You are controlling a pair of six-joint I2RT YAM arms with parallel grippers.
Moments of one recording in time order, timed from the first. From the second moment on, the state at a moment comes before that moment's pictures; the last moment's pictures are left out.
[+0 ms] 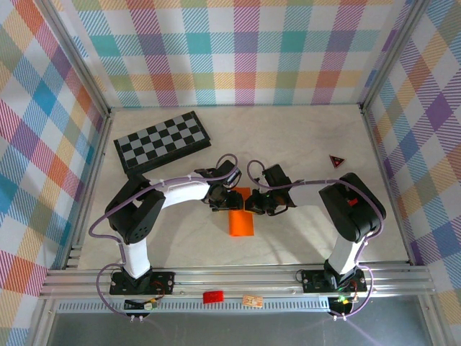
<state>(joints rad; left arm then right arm) -0.74 1.86 1.12 -0.53 0.14 -0.71 0.58 1.76 0.77 -0.06 -0.60 0.70</state>
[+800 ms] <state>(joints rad) -0.70 1.72 1.03 -0.19 0.37 -0.82 0.42 1.74 0.79 -0.22 -0.64 0.46</state>
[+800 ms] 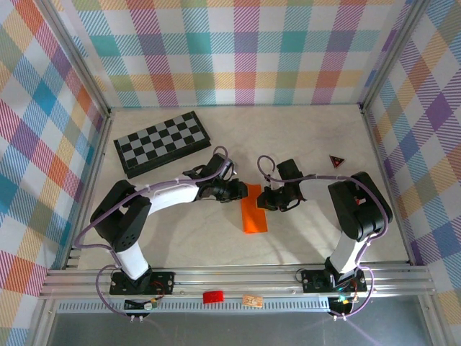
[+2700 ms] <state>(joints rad) -0.62 1.94 1.06 -0.13 0.52 -0.76 0.42 1.74 0.76 -0.17 -0.67 0.50</state>
